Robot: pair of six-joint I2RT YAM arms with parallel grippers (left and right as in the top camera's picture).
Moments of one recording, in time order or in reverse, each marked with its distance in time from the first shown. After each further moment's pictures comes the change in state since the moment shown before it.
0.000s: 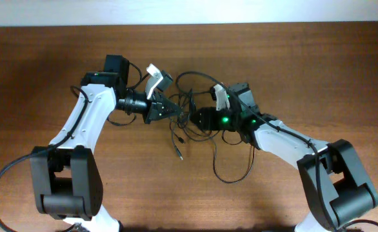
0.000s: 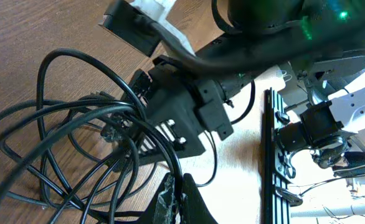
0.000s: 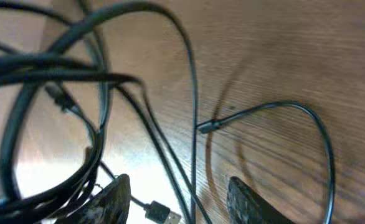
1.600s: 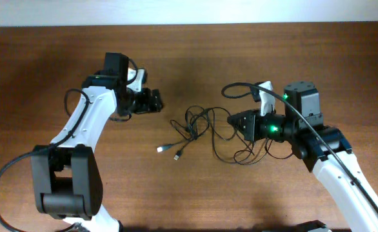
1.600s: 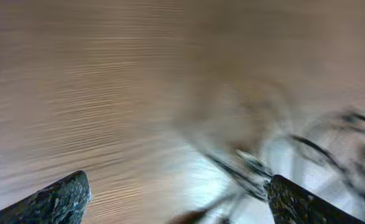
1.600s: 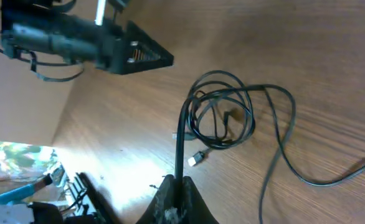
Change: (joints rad) left arm 0.000 0.002 -0.040 0.211 -0.722 -0.835; right arm -0.203 -0.570 0.003 -0.577 -0.114 -0.154
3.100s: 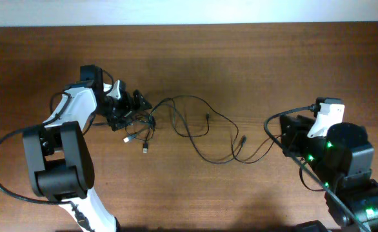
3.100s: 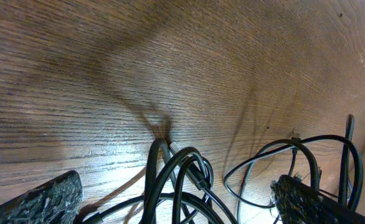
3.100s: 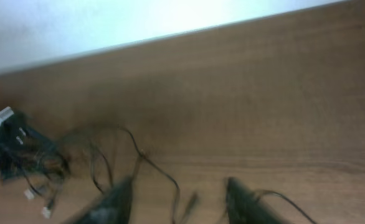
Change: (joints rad) left arm 0.203 0.155 -0.034 0.017 0.211 -0.199; right arm -0.004 -0.459 -0.001 -0.217 0.695 0.035
